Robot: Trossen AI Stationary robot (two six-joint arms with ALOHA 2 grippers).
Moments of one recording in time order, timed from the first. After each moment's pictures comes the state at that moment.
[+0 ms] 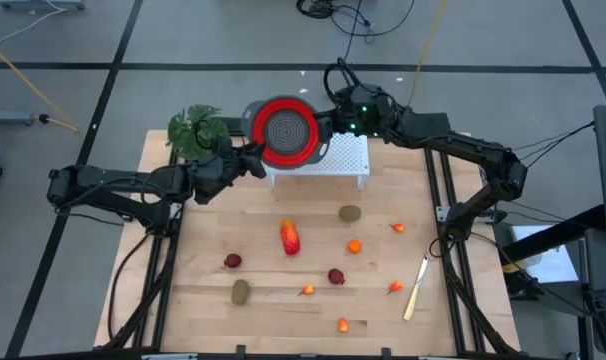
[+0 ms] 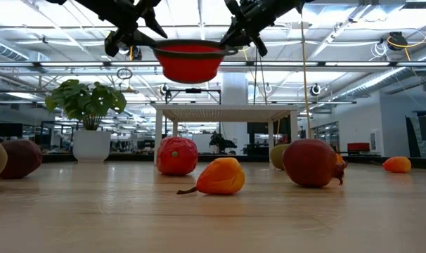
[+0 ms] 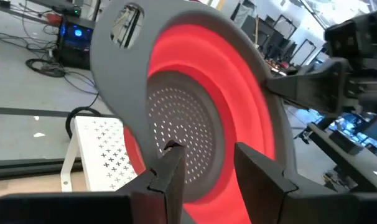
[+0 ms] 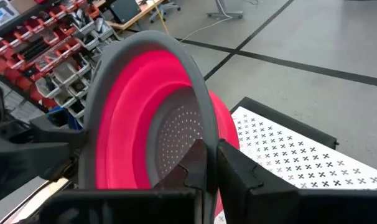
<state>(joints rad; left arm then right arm) 0.09 1.09 0.78 0.15 -0.77 -0.66 -0.45 1.56 1.47 -0.26 0.03 0.47</state>
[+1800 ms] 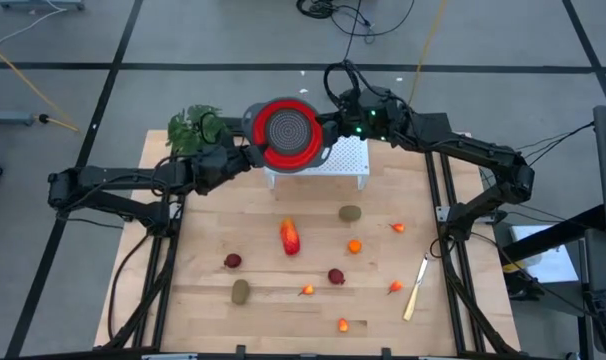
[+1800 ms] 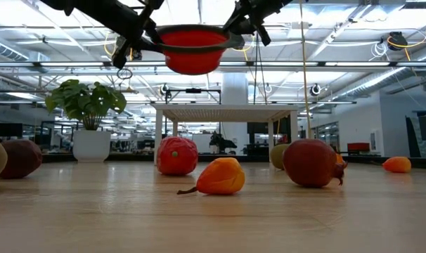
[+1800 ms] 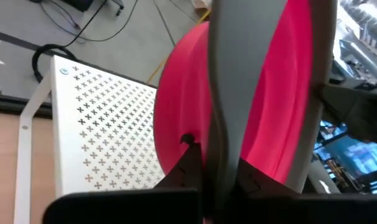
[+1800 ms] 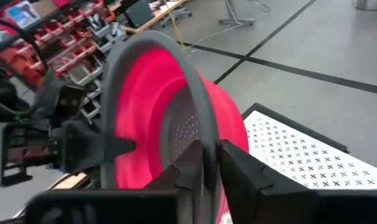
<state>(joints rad) 0.19 1.11 0.78 0.12 -0.53 -0.96 -0.40 1.50 1.47 -0.28 0.04 0.46</state>
